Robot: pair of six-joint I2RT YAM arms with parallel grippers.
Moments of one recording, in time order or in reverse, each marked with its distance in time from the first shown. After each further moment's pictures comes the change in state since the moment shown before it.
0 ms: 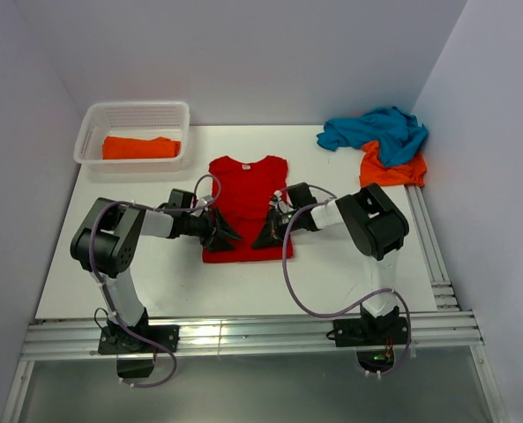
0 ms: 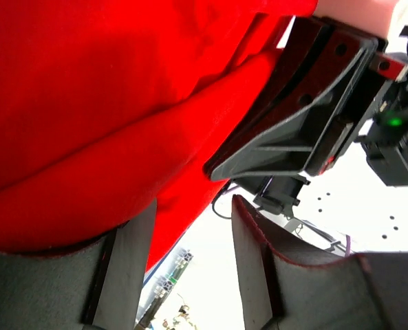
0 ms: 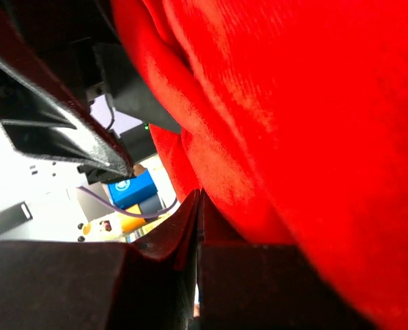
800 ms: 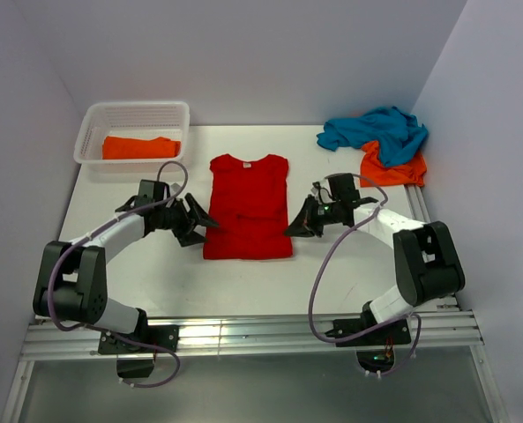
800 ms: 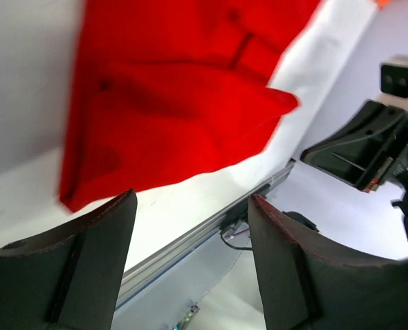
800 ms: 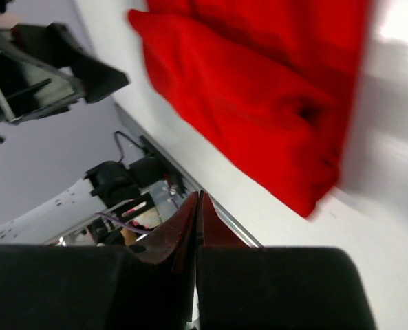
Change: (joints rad) left arm 0.139 -0.385 0.003 -0.426 -0.233 0.099; right arm -0.225 -0.479 -0.124 -0.400 0.151 -0.126
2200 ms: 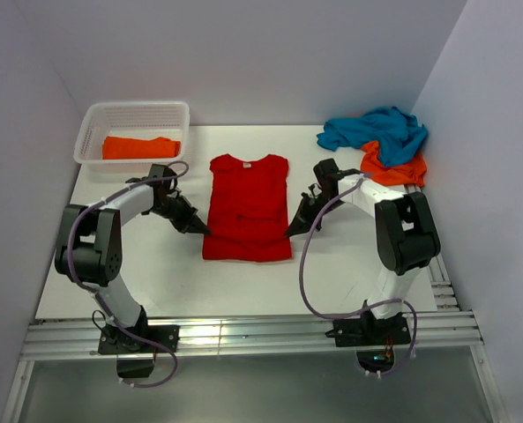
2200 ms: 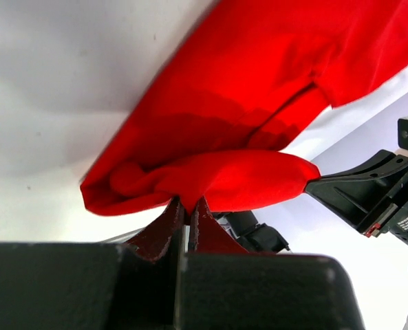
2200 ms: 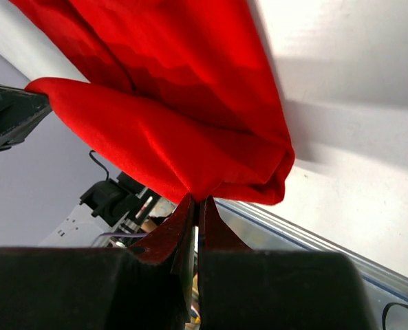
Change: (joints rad) left arm 0.008 0.277 0.303 -0.362 -0.073 -0.056; right arm 0.032 0.255 0.343 -0.478 0.135 -0.001
